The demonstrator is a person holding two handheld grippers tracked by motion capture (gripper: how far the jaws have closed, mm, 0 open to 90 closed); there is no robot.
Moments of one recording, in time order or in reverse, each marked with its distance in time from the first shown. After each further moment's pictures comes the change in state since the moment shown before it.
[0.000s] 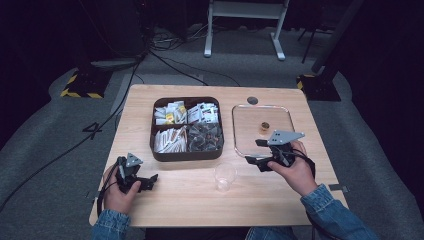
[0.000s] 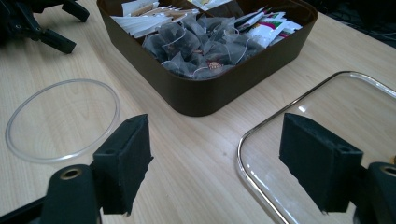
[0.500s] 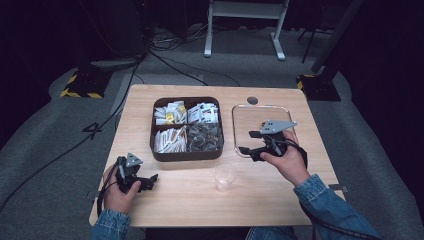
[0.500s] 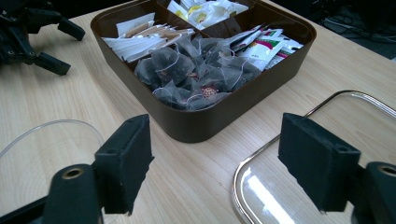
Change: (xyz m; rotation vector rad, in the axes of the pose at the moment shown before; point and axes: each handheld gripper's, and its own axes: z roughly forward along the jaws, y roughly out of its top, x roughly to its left) left arm 0.000 0.000 0.000 0.000 -0.001 -0.004; right arm -0.010 0.026 0.018 -0.006 0.010 0.020
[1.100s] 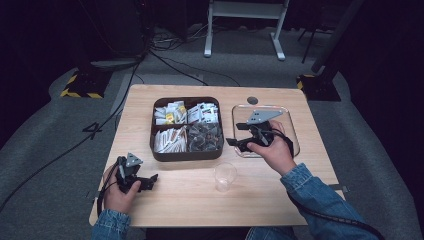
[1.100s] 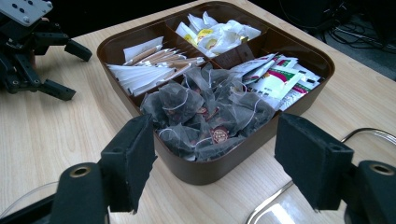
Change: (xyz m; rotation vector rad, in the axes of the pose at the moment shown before) left arm 0.000 0.000 0.000 0.001 0.000 -0.001; right arm 0.004 0.036 0.025 -0.013 0.030 -0.021
